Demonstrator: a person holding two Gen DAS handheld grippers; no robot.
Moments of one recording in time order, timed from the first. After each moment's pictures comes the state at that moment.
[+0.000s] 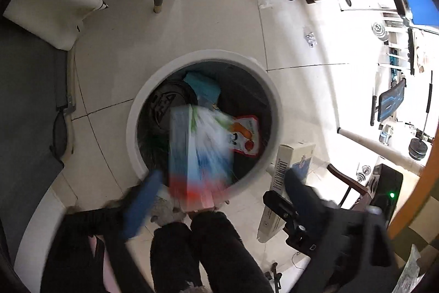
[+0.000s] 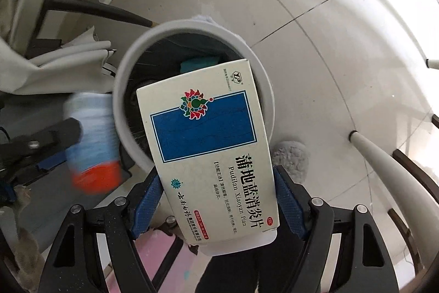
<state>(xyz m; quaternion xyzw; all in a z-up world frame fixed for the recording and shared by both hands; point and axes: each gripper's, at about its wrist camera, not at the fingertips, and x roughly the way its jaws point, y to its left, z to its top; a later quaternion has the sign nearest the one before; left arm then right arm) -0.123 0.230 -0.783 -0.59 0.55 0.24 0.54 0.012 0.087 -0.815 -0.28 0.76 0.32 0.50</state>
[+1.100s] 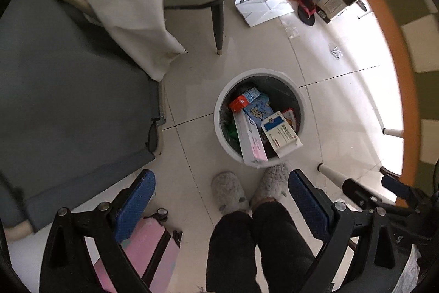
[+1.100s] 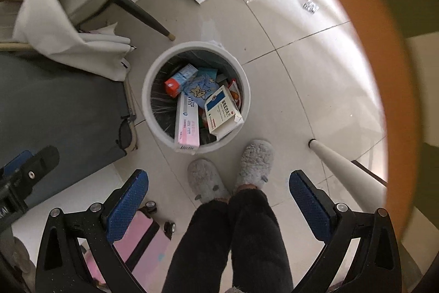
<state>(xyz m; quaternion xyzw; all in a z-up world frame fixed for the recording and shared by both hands) -0.173 0.163 -0.574 -0.42 0.60 0.38 0.57 -0.016 0.069 -0.605 -0.35 0.68 0.35 0.55</state>
